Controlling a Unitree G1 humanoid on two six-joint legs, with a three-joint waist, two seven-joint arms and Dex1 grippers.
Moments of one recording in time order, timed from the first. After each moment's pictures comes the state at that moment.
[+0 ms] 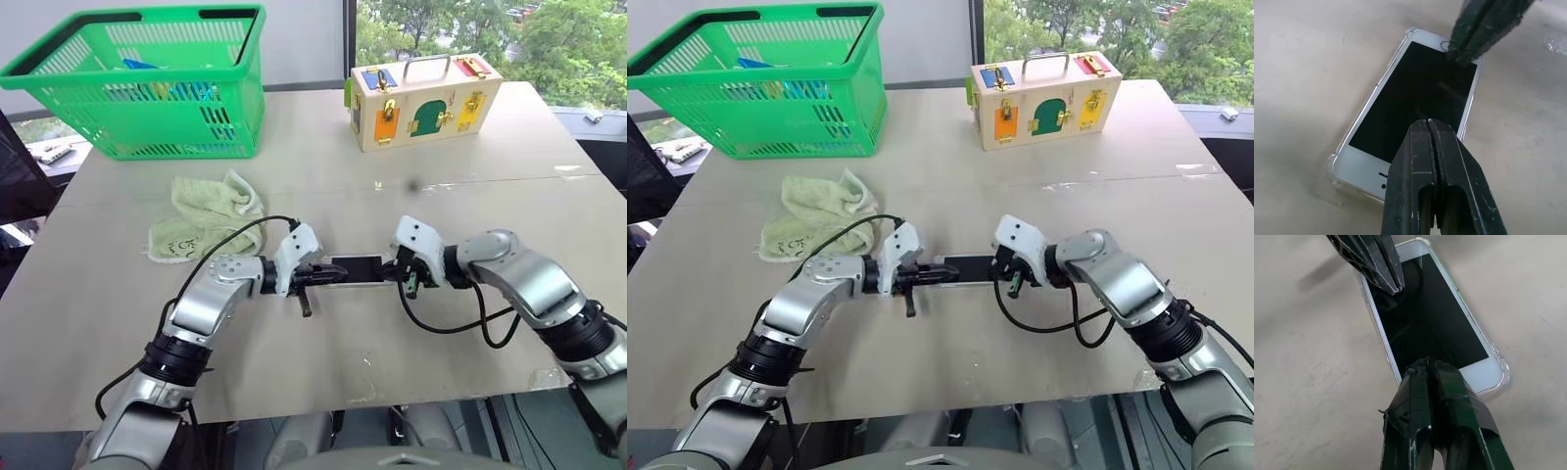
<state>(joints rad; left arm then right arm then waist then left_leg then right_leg) -0.38 0.56 -0.24 -0.03 -0.28 0.47 -1.00 -0.62 -0.64 0.47 -0.24 0.26 0.91 0.89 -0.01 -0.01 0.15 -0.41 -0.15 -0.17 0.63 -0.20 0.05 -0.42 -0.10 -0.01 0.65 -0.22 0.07</state>
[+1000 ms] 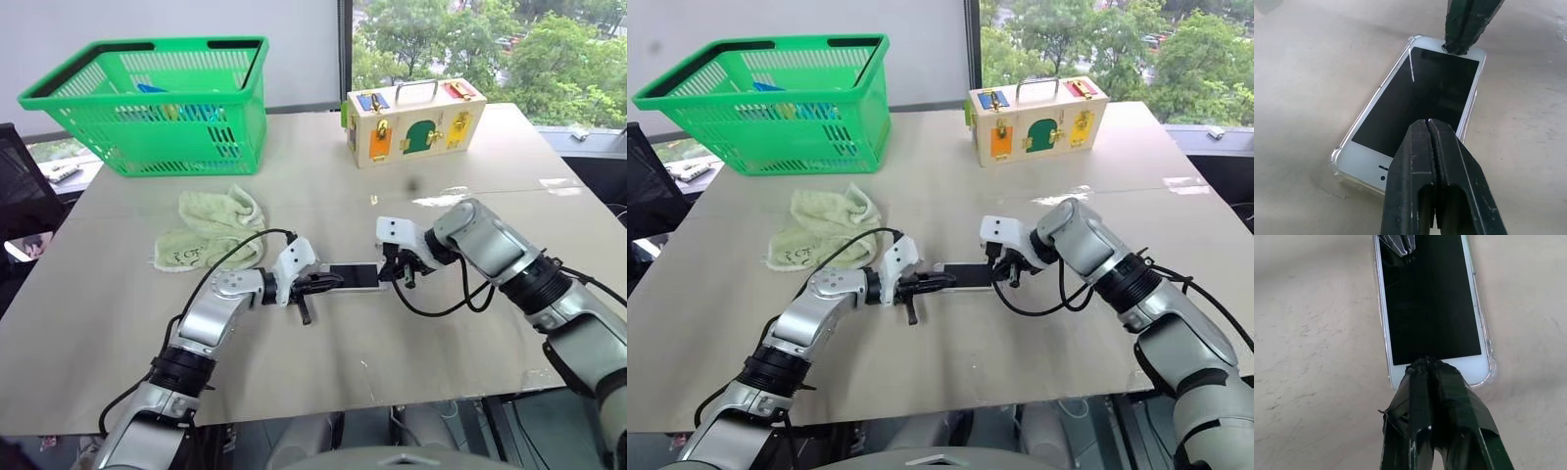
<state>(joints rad) -0.32 0.52 -0.24 0.07 -0.23 0.34 -0.97 -0.87 -0.53 0.66 0.19 -0.01 0.77 1.26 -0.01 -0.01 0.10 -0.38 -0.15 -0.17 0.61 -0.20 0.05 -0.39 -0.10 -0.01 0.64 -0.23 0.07</state>
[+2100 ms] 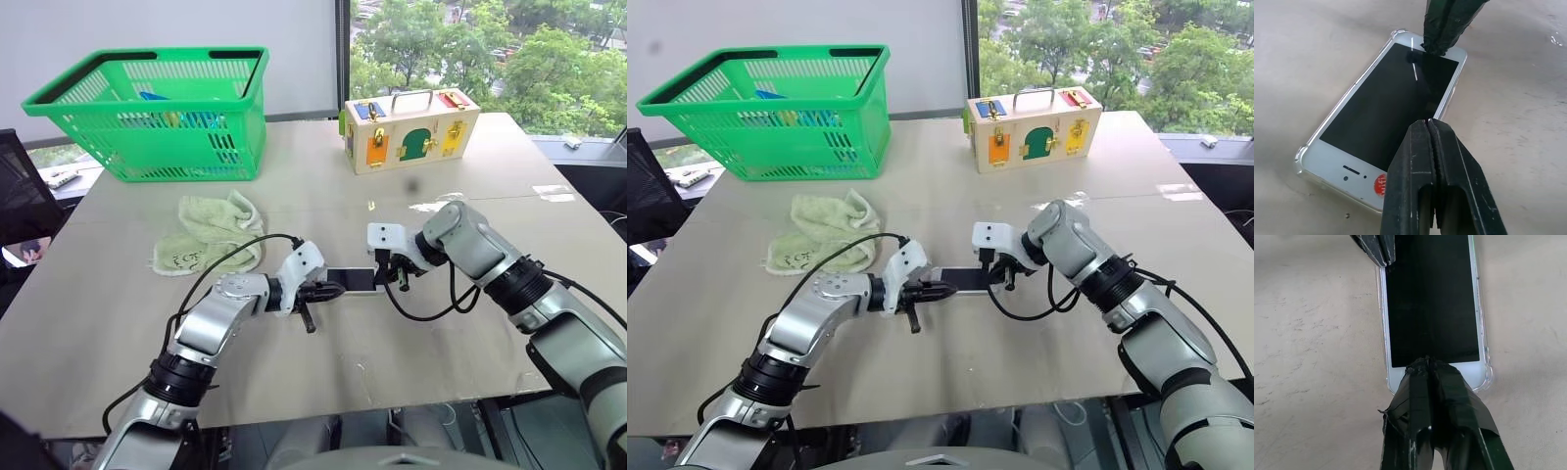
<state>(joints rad) -0.30 0.52 -0.25 -0.13 -0.22 0.63 -0.93 -0.85 -0.46 0.66 0.24 -0.12 0.71 1.31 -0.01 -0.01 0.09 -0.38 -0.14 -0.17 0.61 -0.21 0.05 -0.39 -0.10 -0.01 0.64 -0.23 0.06</state>
